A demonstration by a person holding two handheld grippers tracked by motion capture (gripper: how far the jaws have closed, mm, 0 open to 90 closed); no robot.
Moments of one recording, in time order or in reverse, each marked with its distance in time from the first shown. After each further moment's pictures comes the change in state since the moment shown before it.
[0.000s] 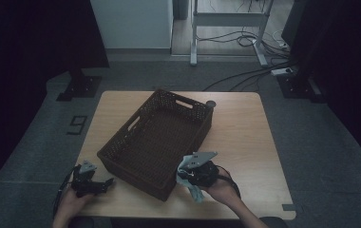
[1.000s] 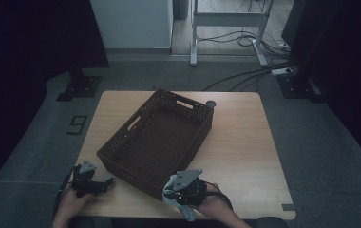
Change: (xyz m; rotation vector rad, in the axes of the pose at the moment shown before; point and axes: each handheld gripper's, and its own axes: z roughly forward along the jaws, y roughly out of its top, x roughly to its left) left arm 0.000 0.000 0.000 -0.001 0.007 -0.003; right arm 0.054 0.010 0.012 0.025 0.123 -0.129
